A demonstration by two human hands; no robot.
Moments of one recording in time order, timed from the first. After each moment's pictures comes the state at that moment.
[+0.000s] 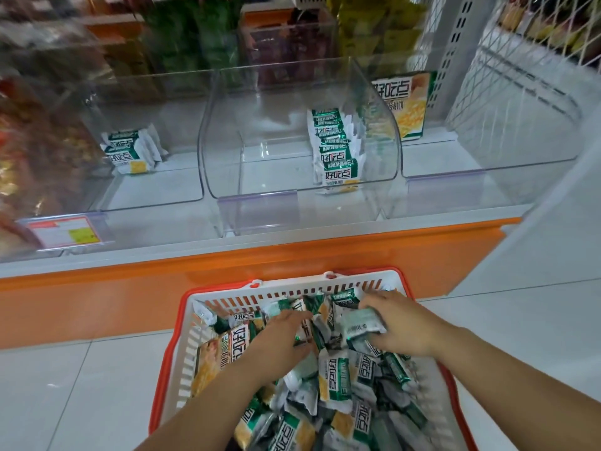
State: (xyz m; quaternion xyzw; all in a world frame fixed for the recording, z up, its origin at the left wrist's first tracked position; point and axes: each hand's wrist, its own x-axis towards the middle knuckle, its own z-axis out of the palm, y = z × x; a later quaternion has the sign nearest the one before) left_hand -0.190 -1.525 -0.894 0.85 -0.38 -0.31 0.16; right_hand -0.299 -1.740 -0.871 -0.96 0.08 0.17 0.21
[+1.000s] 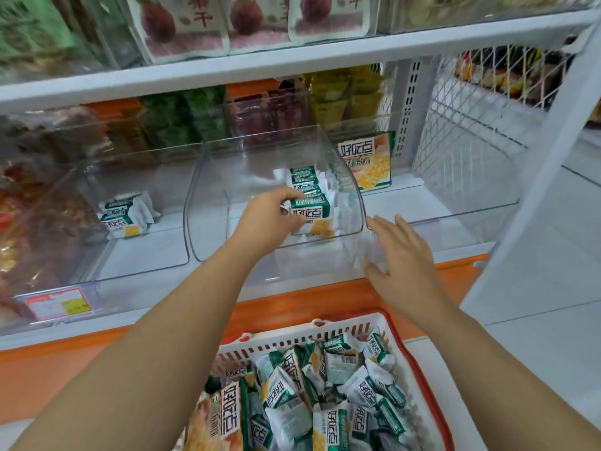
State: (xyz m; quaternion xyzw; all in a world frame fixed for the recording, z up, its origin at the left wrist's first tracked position) left_hand -0.100 -1.636 -0.697 0.86 -0.34 -0.08 0.37; right_hand -0.270 -1.760 -0.748 -0.94 0.22 -0.19 0.20
